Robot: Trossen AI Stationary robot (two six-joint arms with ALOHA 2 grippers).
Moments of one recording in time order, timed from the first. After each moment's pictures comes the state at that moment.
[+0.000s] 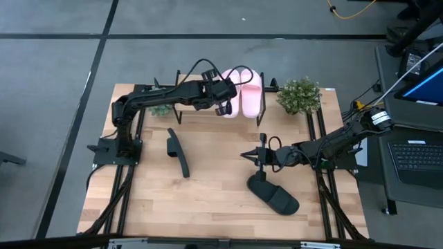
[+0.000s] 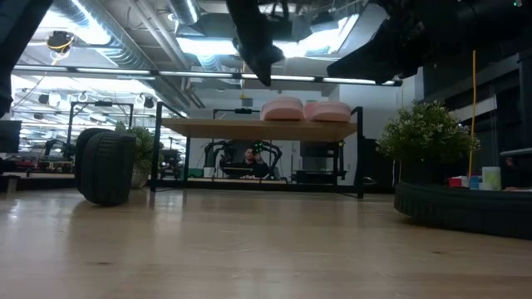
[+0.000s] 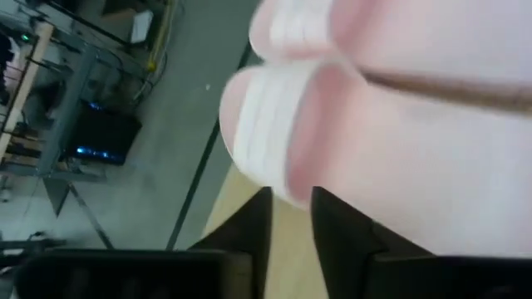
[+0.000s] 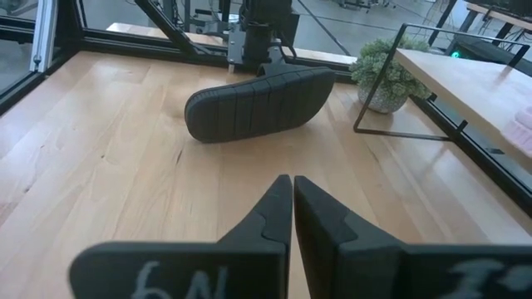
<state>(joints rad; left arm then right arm) 0.25 1.87 1.83 -0.89 -0.67 0.16 0.33 1.36 0.52 0.54 0.45 -0.03</state>
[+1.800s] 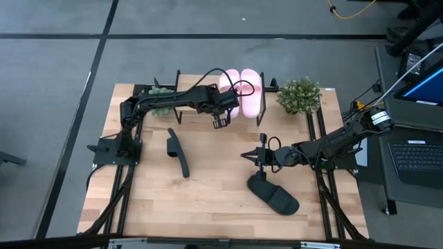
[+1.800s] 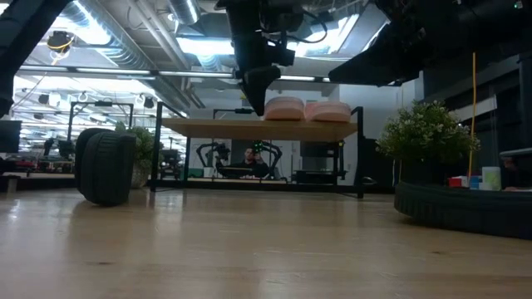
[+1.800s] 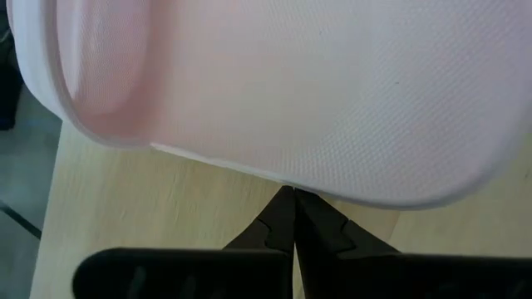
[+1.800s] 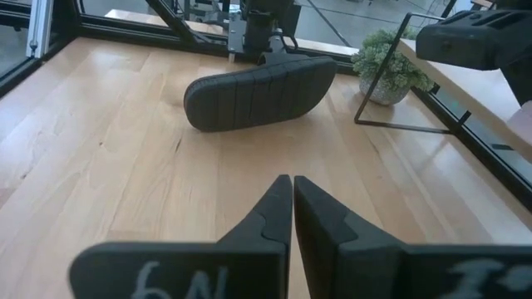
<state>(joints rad) 0.26 1.97 1.83 -1.07 -0.43 0.05 0.33 1.36 0.52 0.51 0.45 -0.03</state>
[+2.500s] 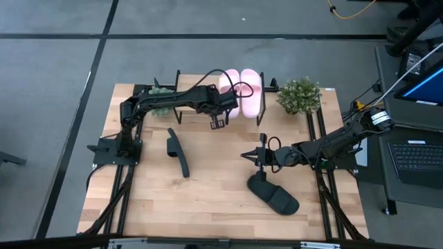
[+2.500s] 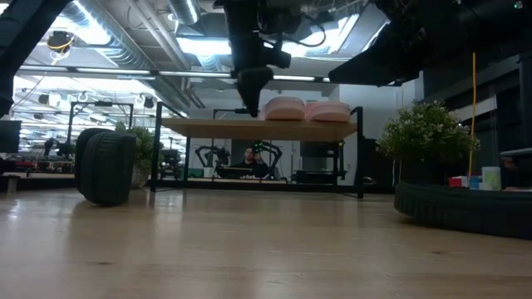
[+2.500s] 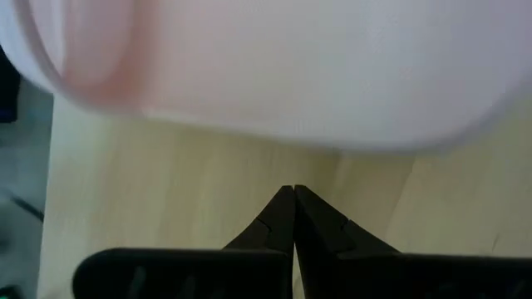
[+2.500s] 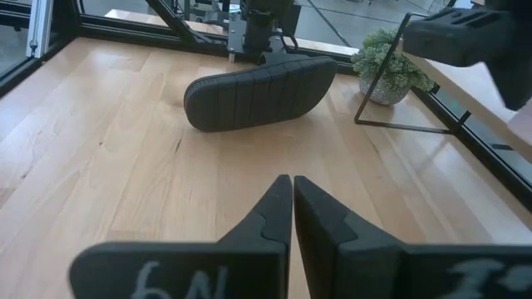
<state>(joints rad) 0.25 1.97 1.83 -1.14 -0.43 0.06 0.33 1.36 0.52 0.51 0.45 -0.03</state>
